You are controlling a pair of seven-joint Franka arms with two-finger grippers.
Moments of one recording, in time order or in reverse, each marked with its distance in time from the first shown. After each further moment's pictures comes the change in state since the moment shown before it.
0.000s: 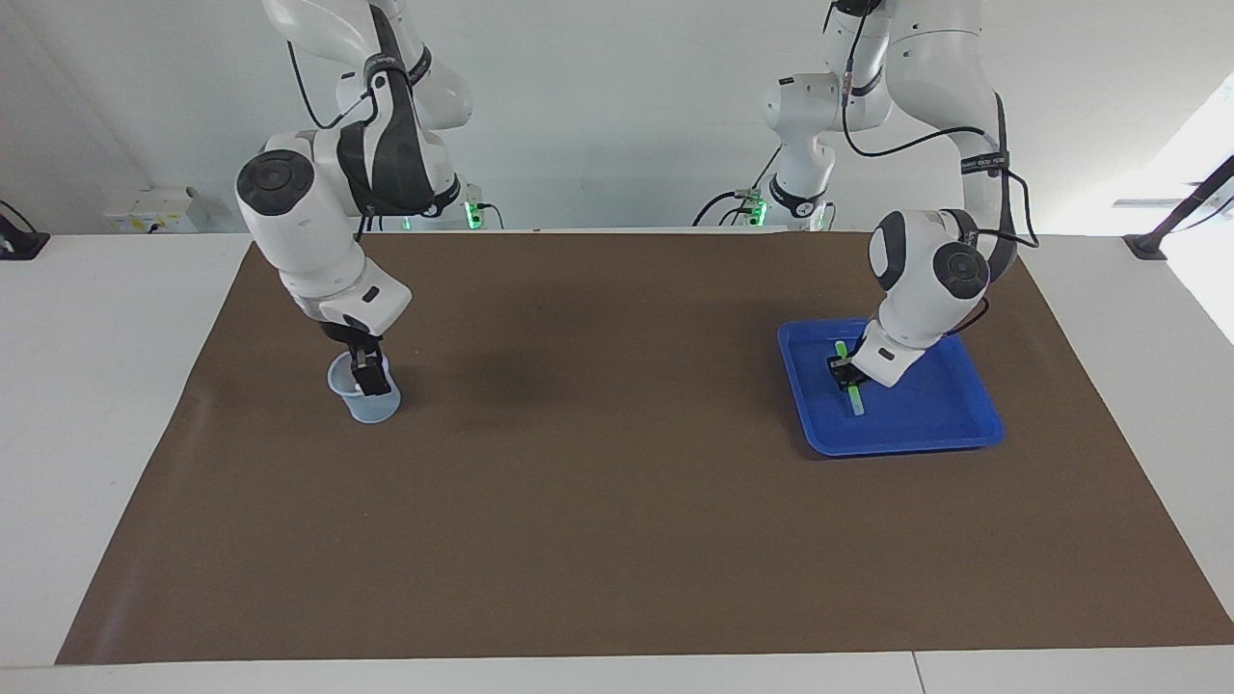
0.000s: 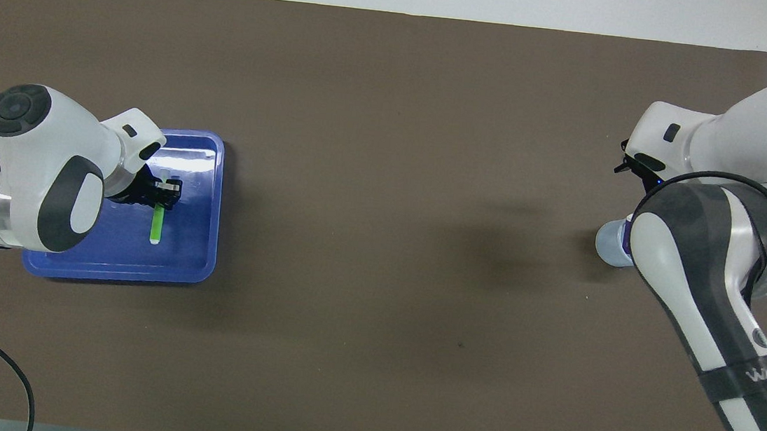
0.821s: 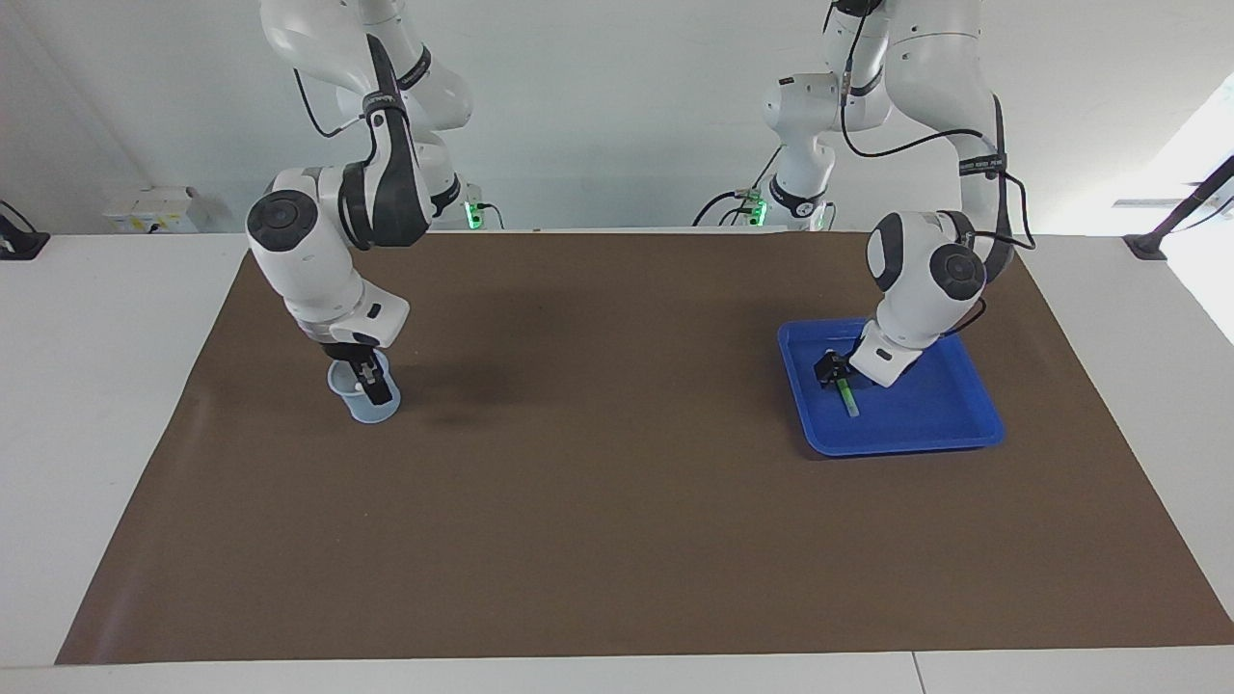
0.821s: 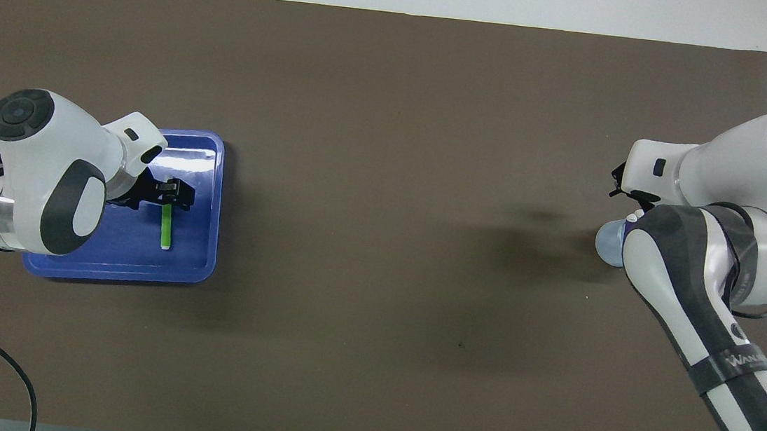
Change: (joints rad) left arm 0.000 0.000 0.000 -0.009 0.000 0.008 0.002; right arm -0.052 0.000 -0.006 -0.150 -0.002 0.111 -0.219
